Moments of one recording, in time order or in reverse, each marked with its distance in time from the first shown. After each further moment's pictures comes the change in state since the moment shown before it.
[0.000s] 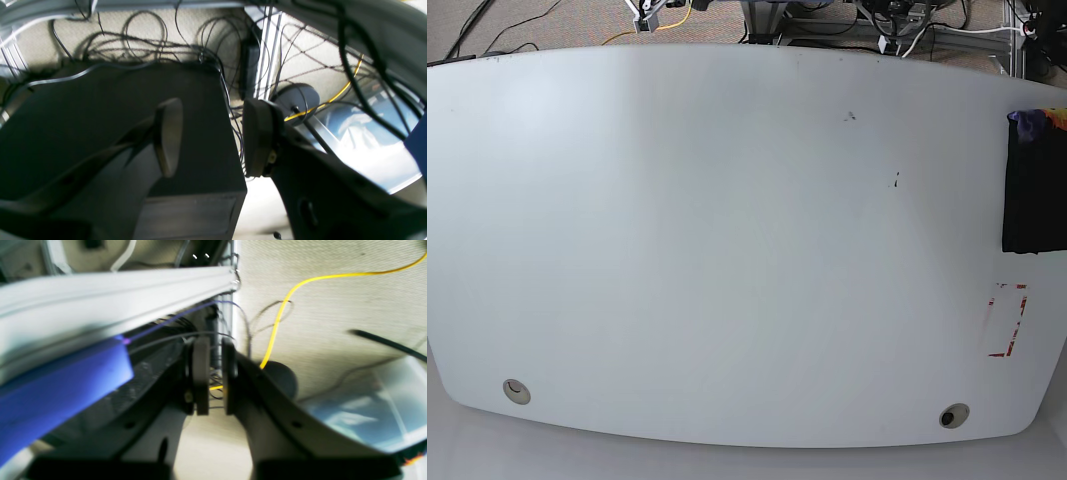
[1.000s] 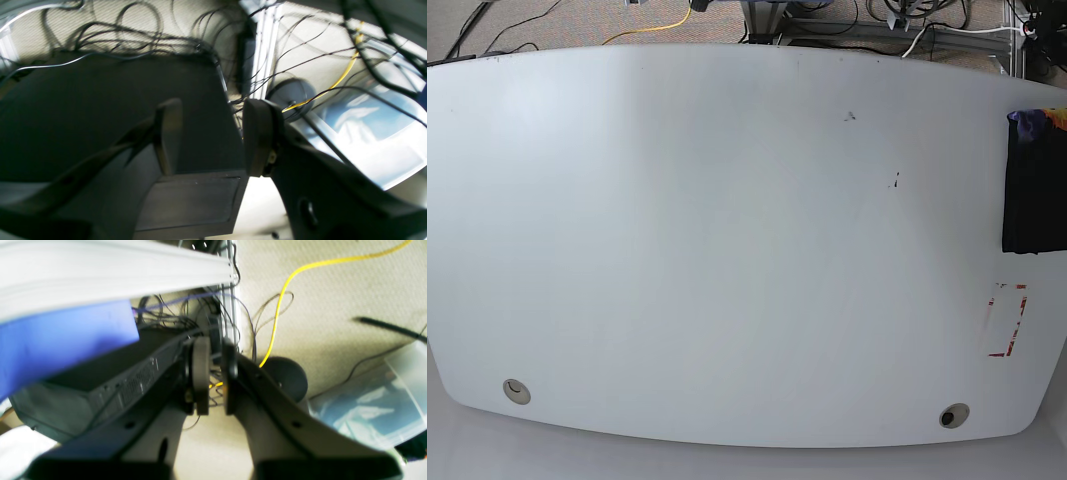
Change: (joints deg) left arm 9.9 -1.8 -2.6 10.2 0.2 -3.3 0.1; right arm -11.0 0.3 0.1 10.2 6.2 4.0 3.1
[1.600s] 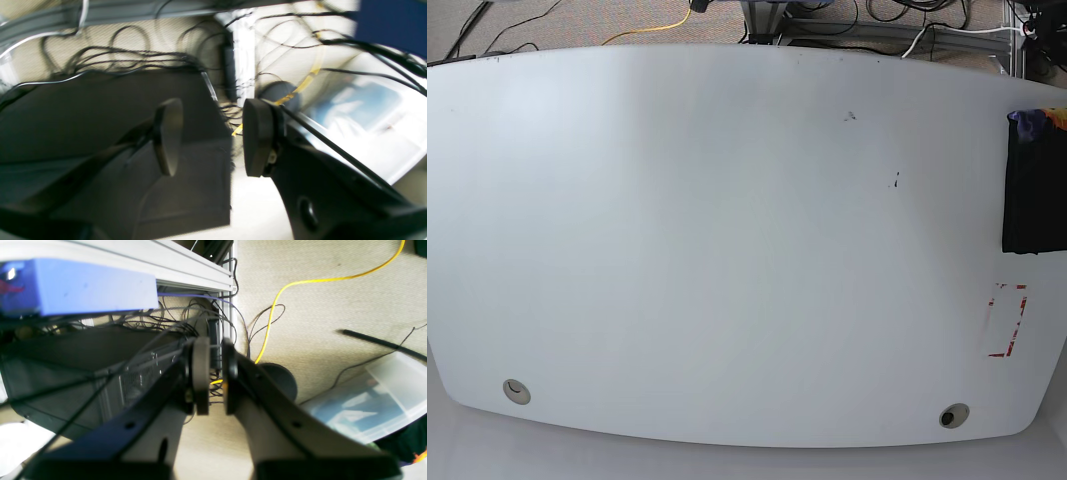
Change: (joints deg) left arm 22.2 -0.2 -4.4 31.0 0.2 -2.5 0.6; right arm -15.5 -0.3 0.0 16.8 0.0 -0.1 4.3
